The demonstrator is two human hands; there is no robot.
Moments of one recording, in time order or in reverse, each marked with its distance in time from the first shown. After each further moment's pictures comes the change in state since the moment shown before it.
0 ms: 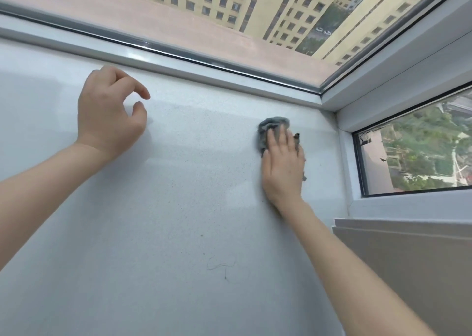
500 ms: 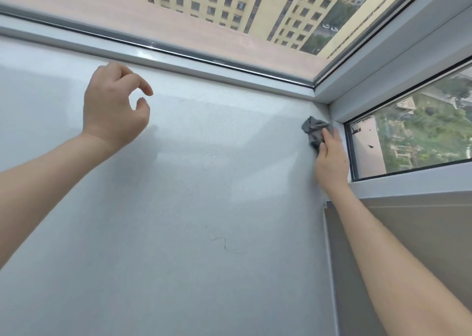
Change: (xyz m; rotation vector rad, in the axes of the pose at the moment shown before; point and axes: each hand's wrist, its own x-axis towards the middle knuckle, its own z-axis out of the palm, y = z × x) left_hand -0.010 0.020 -0.034 0.050 -0.026 0.009; right_hand -0.004 0.082 -0.051 0.257 0.046 0.317
